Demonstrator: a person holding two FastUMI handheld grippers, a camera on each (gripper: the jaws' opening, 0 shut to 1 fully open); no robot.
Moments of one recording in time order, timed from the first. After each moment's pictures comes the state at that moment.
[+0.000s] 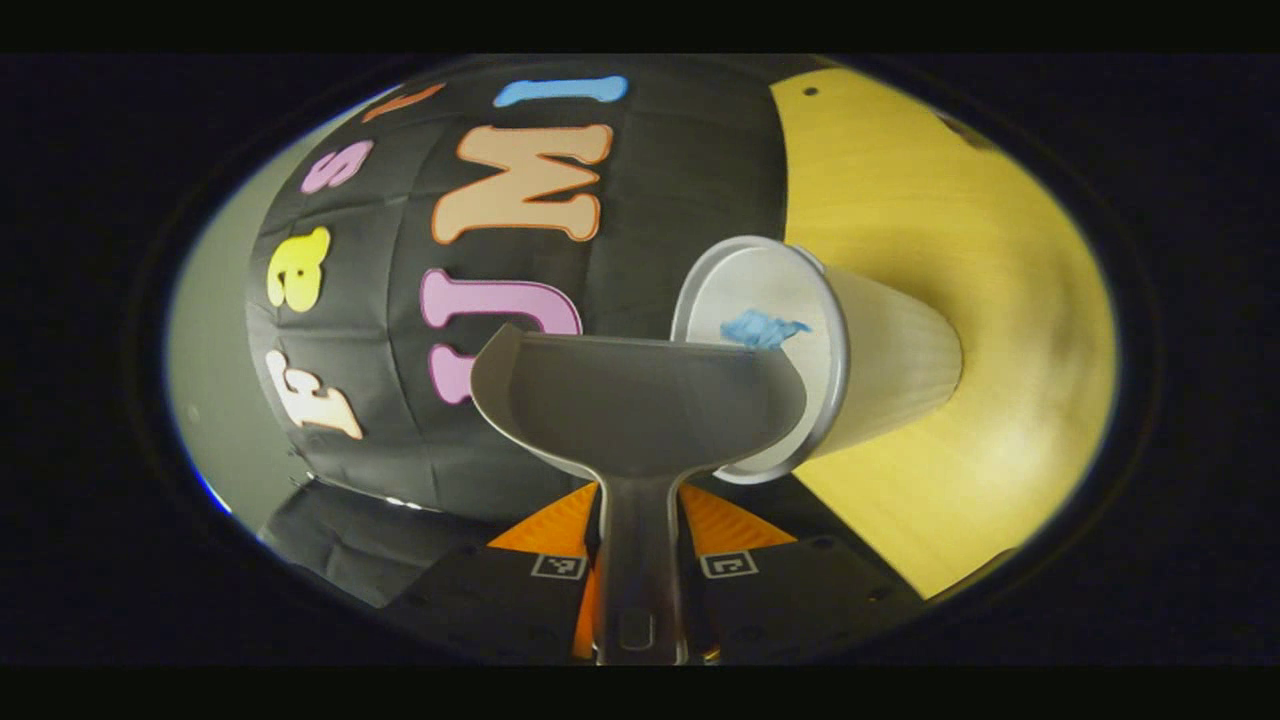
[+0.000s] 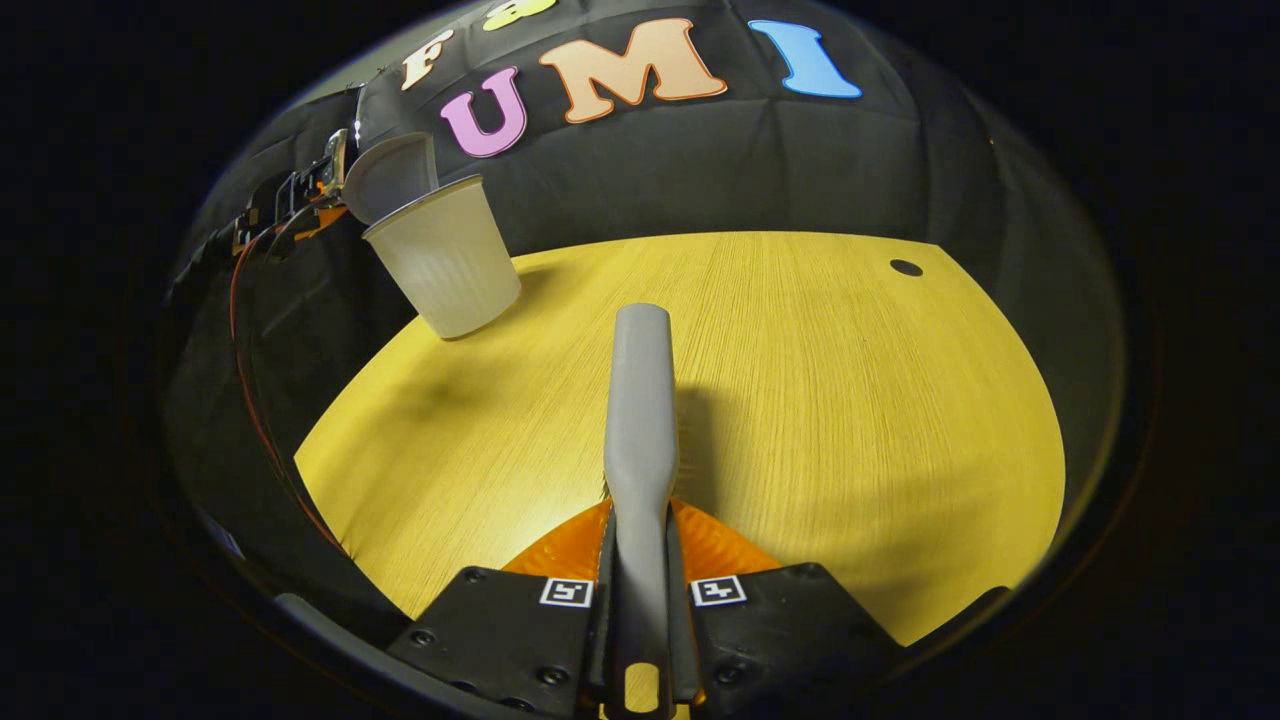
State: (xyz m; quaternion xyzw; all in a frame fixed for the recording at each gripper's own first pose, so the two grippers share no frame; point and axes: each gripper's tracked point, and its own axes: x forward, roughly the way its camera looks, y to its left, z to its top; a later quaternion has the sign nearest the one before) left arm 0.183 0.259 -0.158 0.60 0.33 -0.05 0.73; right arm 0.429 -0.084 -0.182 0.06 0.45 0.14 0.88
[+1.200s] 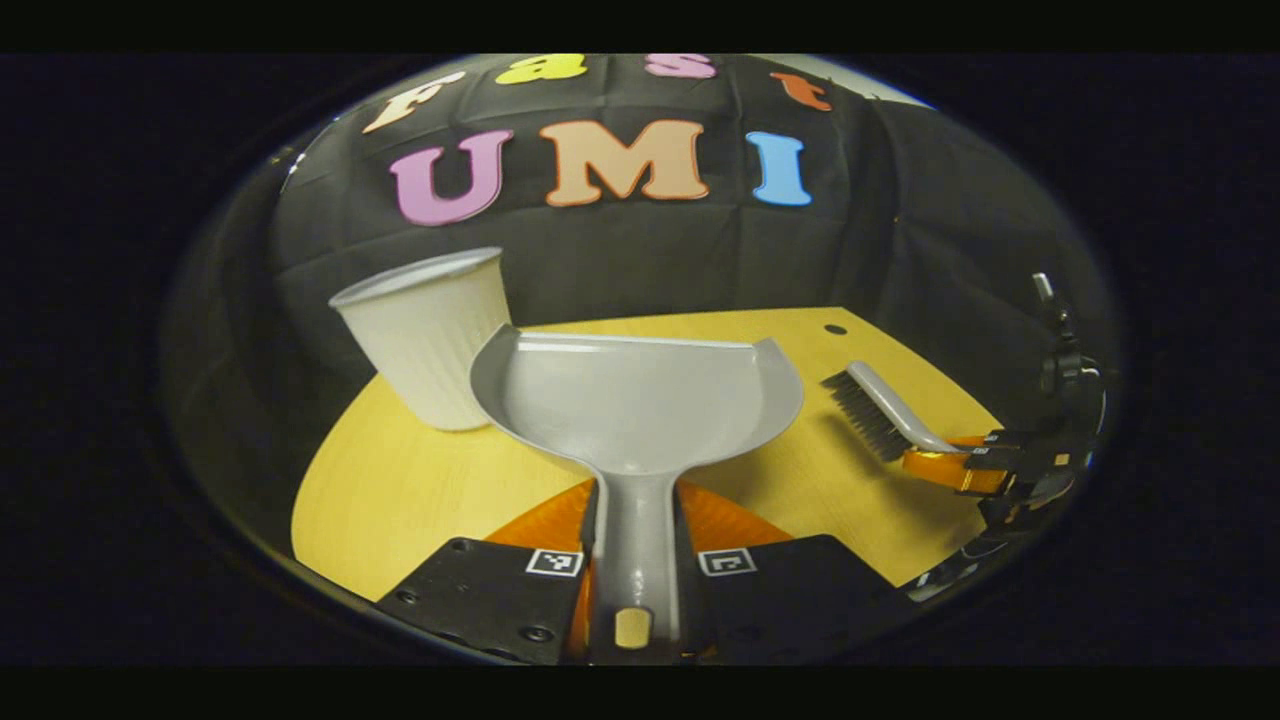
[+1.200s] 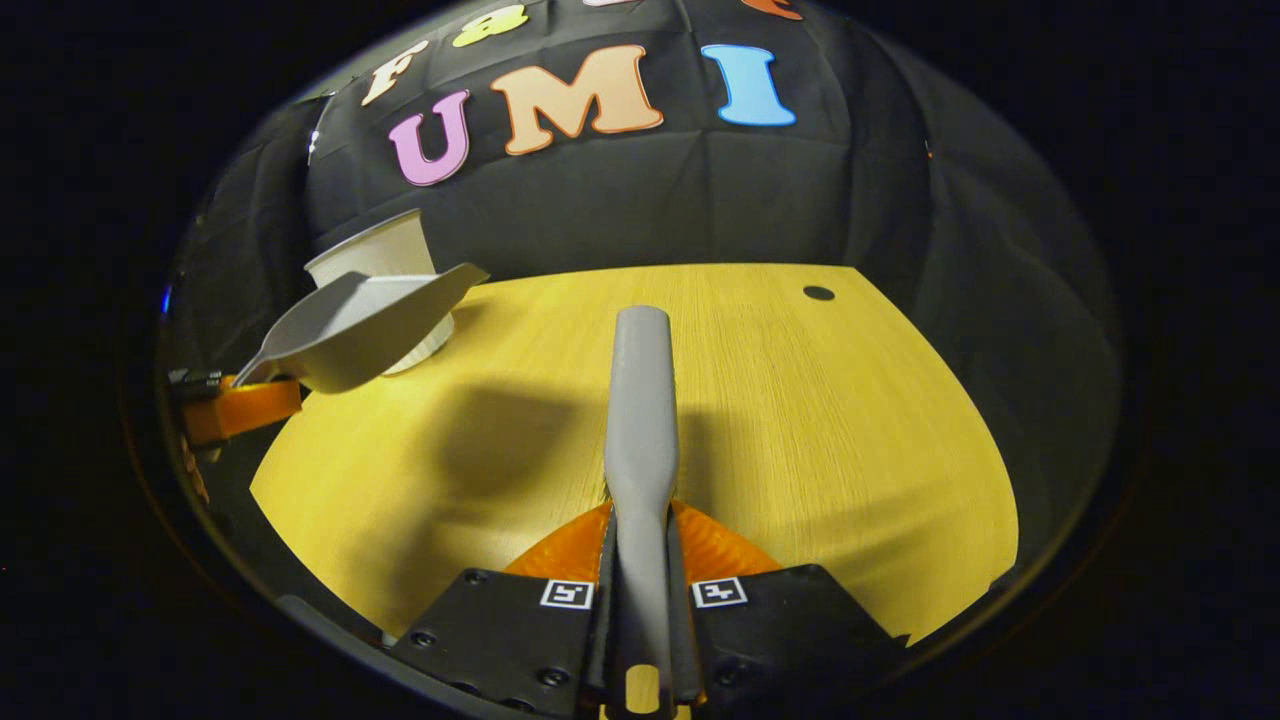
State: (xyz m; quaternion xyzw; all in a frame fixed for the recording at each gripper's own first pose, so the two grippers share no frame) left arm -0.019 -0.016 -0.276 0.01 0.43 -0.08 0.90; right arm 0.399 -0.120 -0.215 0.04 0.44 0.02 0.90
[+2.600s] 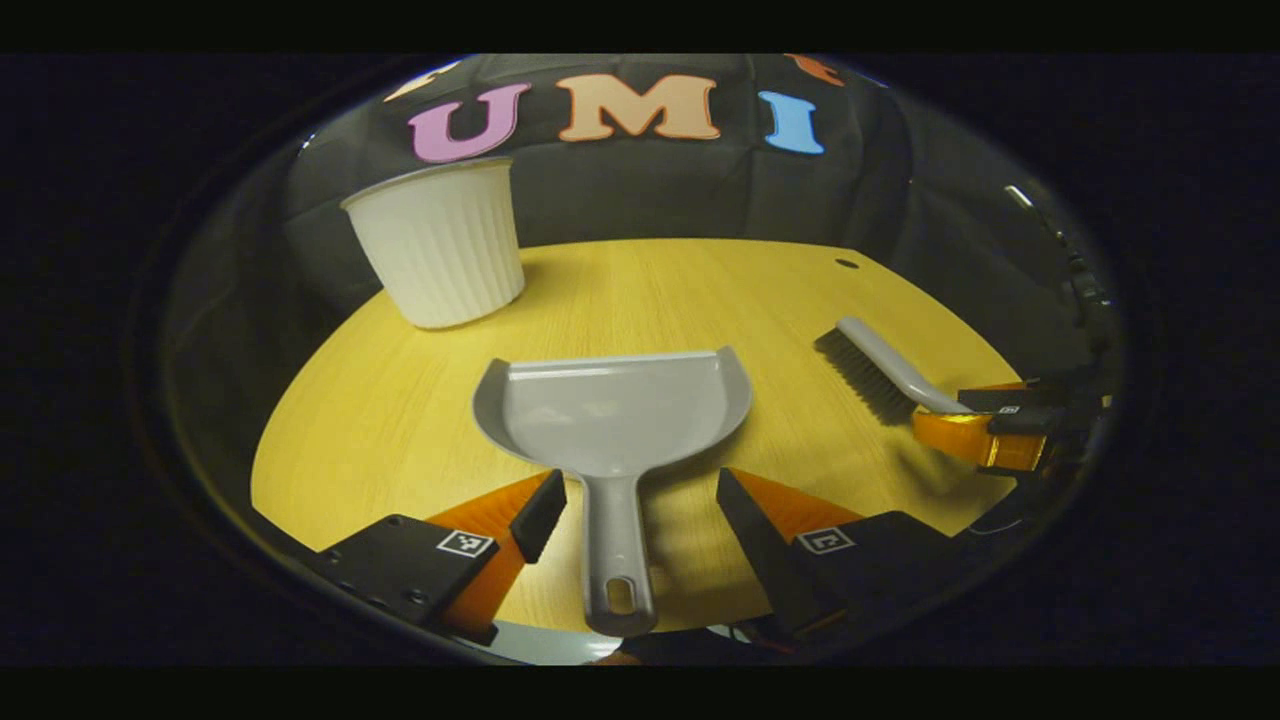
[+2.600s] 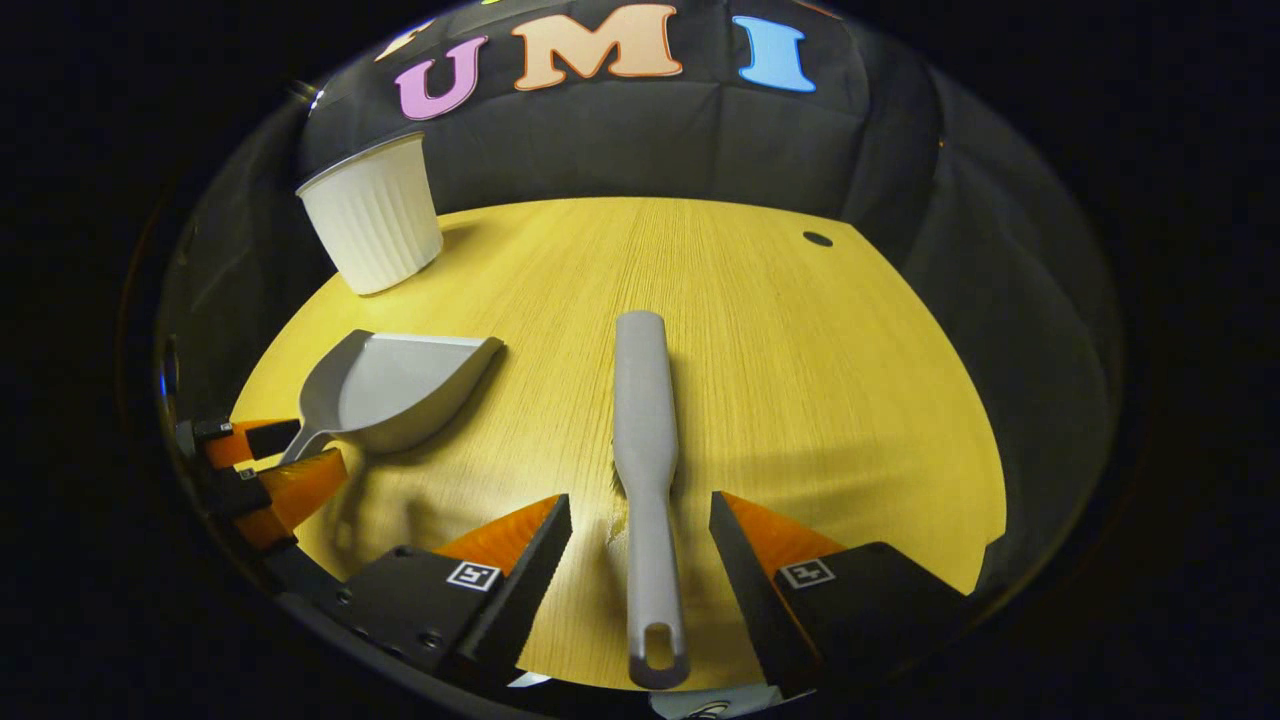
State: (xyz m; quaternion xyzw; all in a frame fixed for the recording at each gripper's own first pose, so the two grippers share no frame) left arm -0.060 -0.019 -0.302 0.02 0.47 -0.06 0.88; right arm 0.416 -0.112 -0.175 -0.02 0.48 0.01 0.88
